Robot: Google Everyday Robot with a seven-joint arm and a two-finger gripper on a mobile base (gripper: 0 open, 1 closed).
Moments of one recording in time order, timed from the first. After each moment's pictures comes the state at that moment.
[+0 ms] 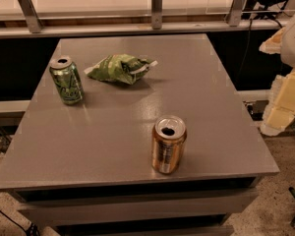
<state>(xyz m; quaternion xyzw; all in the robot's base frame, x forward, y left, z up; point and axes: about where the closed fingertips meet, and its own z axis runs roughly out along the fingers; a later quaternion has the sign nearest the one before) 0.438 -0.217 0.976 -0.60 0.78 -0.03 0.16</state>
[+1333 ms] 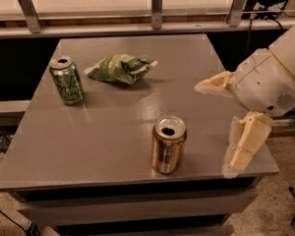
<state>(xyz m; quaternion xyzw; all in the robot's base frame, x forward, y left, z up) 0.391 -0.115 0.925 -0.70 0.65 0.18 0.22</state>
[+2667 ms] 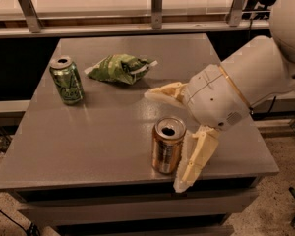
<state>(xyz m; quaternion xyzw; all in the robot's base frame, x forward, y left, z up) 0.371 -0.023 0.920 -0.73 0.55 0.28 0.29</state>
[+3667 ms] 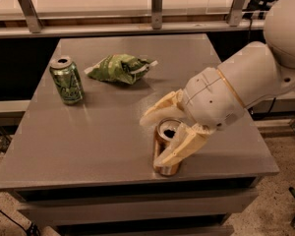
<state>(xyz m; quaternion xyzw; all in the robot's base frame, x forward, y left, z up) 0.377 -0.021 0.911 -0.75 0.52 0.29 0.31</state>
